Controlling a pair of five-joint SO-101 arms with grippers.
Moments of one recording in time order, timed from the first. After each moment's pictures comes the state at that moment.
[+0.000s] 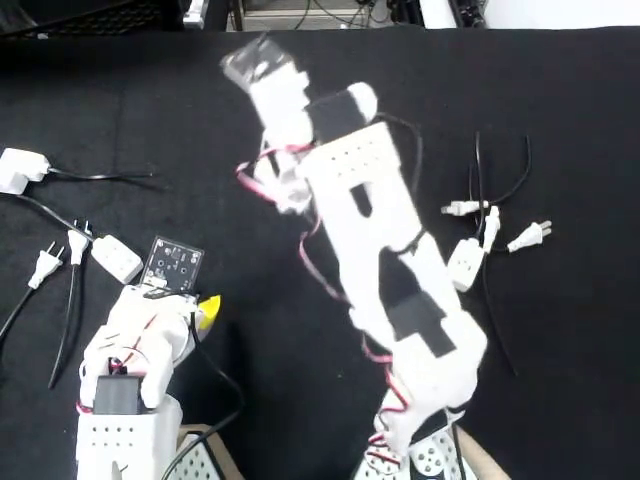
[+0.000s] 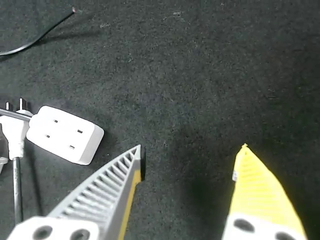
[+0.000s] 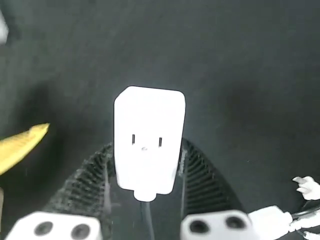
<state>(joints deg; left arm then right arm) -5.2 -101.3 96.7 56.4 -21.4 -29.0 14.3 -28.6 100.0 13.4</state>
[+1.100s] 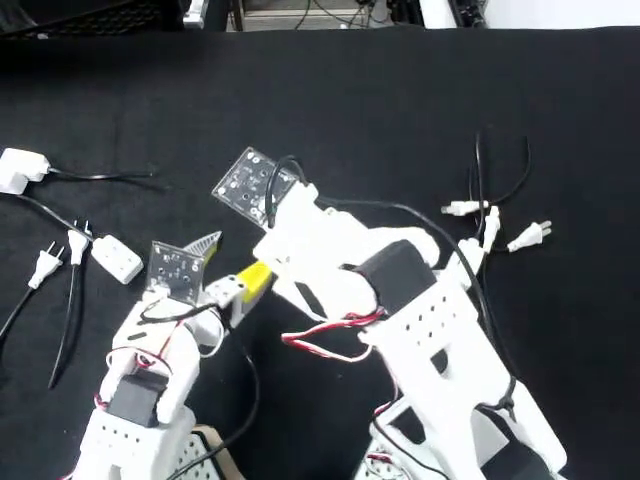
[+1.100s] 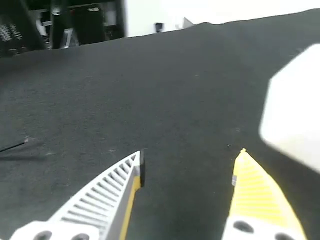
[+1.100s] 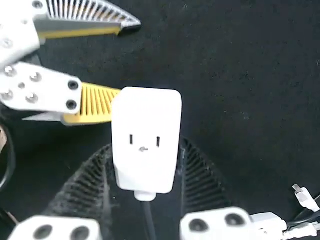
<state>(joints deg) 13.1 -104.0 96.7 34.4 -1.1 -36.5 -34.9 21.0 85.3 21.1</state>
